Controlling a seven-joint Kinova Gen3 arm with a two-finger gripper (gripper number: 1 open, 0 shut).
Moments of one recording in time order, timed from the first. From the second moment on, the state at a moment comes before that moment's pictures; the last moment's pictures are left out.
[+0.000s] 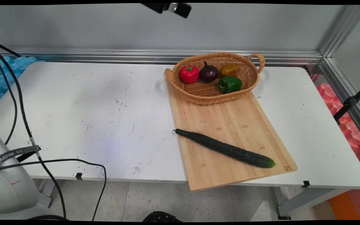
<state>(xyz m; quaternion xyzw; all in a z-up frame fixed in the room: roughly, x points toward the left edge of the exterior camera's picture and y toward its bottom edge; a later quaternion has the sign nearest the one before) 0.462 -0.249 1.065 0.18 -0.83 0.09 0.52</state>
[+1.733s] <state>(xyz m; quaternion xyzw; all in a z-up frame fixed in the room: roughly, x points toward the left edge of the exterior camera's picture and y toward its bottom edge) 0.337 -0.285 0.916 0.05 -0.94 0.02 0.34</state>
